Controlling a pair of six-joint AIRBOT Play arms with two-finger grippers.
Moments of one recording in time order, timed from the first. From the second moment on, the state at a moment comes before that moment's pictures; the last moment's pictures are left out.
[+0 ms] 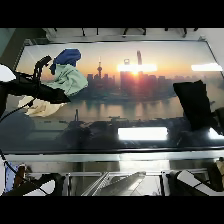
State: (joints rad) left arm 0.00 -1.29 1.42 1.02 -1.51 -1.30; right arm -0.88 -1.19 0.94 -1.17 1.07 1.77
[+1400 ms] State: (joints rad) left arm 0.00 -1.29 1.42 1.03 -1.57 -1.33; right arm 0.46 -1.14 1.05 -1.00 0.89 1.68
